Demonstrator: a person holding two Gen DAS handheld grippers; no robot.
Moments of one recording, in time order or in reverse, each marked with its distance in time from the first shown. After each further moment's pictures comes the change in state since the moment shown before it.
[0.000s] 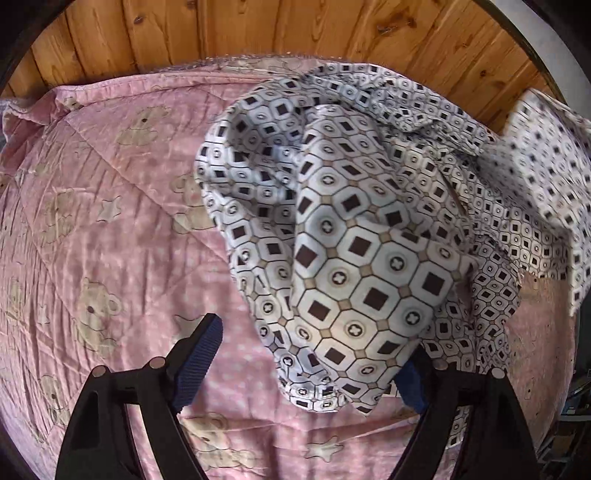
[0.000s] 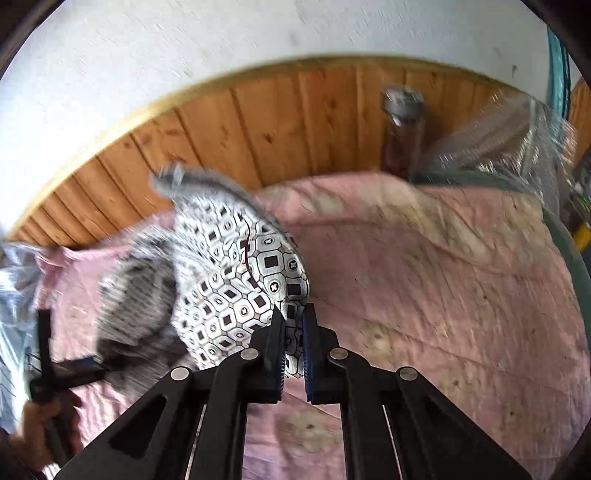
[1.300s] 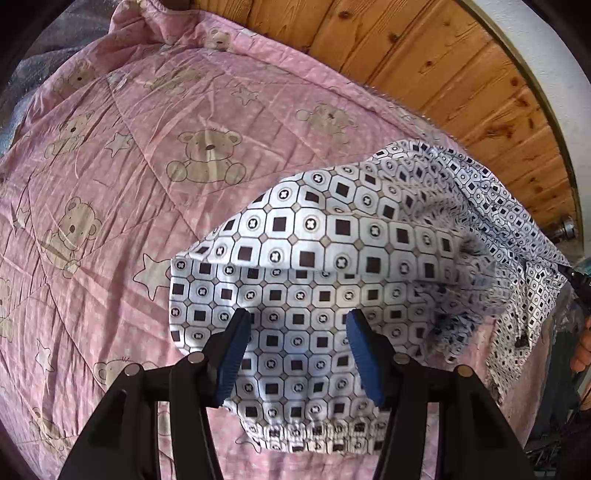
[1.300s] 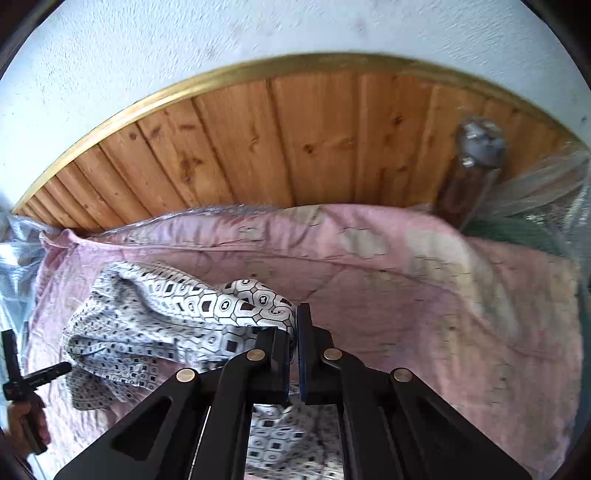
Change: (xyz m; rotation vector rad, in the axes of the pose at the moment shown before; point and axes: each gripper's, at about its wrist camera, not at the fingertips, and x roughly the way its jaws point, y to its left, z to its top) left arm -0.036 0.134 -0.029 -0.250 -0.088 -0.132; right arm 0.016 0.024 0.089 -0.155 -0.018 0.037
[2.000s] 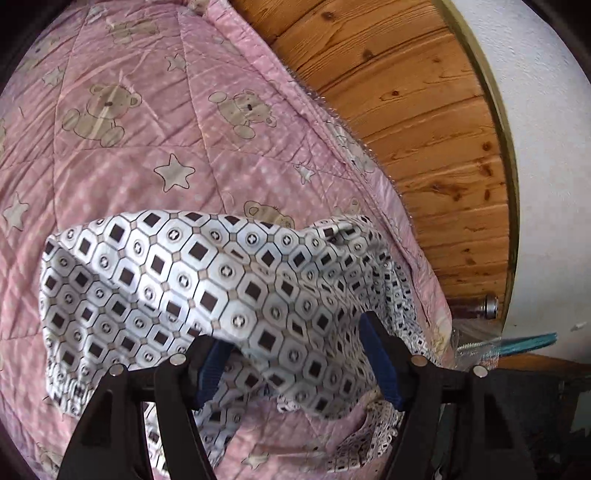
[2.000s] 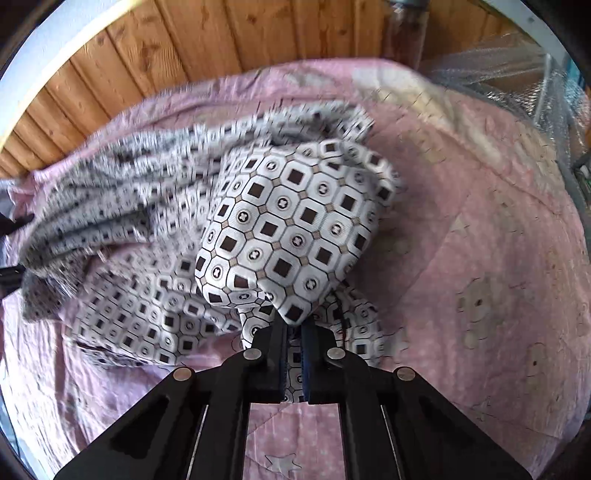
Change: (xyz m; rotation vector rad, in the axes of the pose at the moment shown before) left arm 0.032 -0.059 0.028 -0.337 -0.021 -0.313; right arm 0.002 -0.005 -0.138 0.106 0.152 -0.043
